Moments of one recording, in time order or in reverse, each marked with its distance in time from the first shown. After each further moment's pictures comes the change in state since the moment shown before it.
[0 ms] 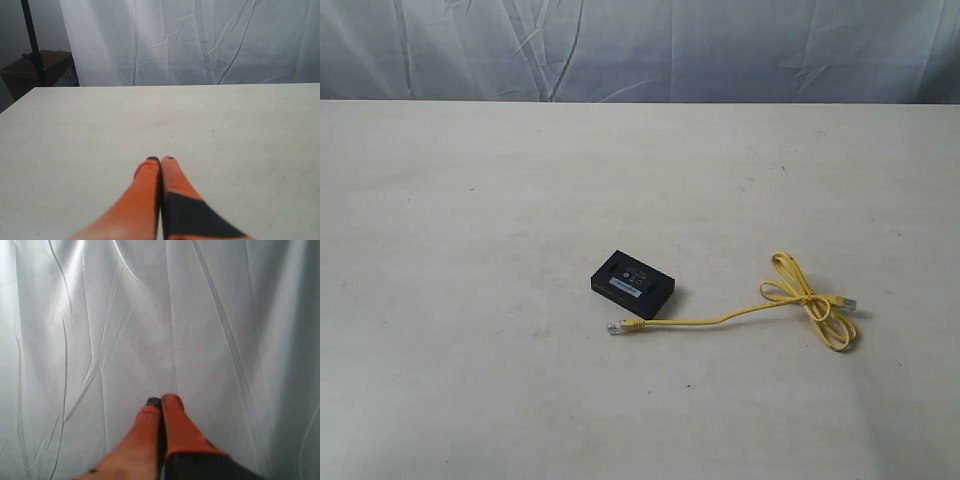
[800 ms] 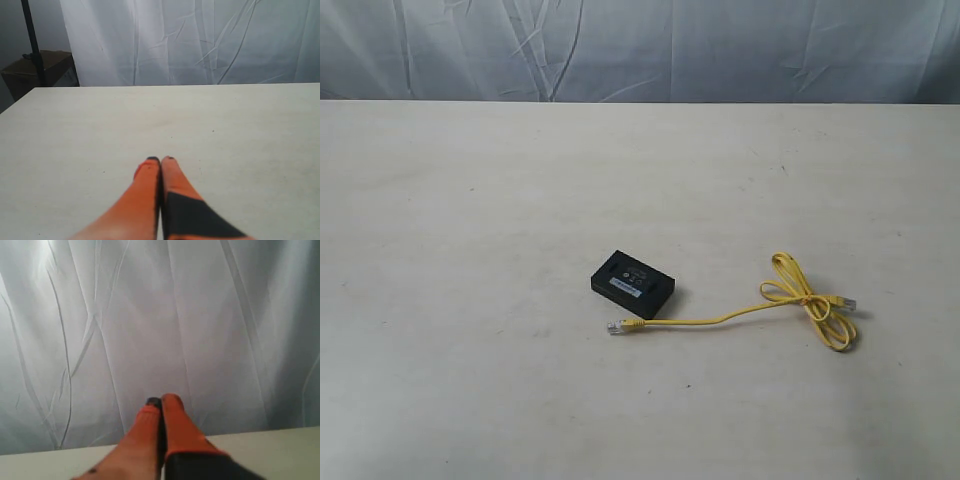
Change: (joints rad) left arm 0.000 0.000 0.000 0.002 0.000 0.000; right arm 0.000 0.294 -0.342 0.002 0.337 0.084
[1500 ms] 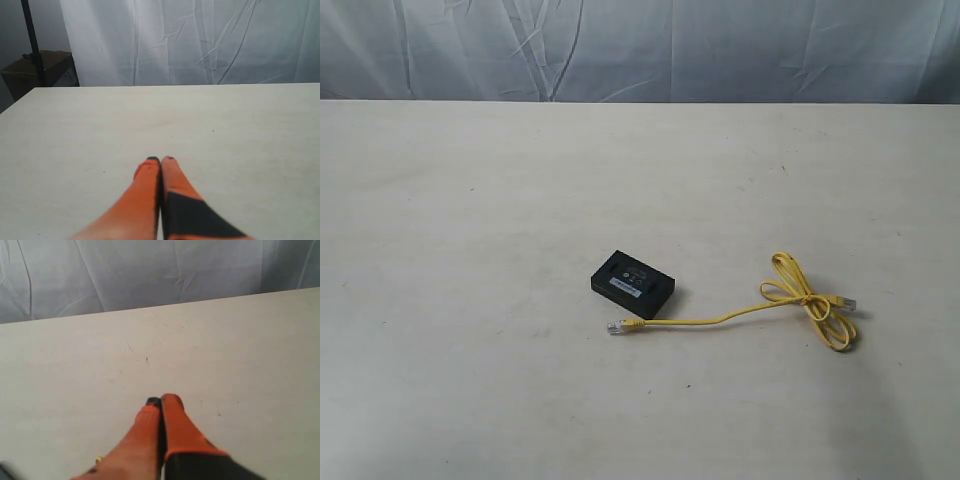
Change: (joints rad) left arm 0.000 0.000 0.000 0.000 0.000 0.000; right arm 0.000 0.530 -0.274 0.018 0.345 -0.020
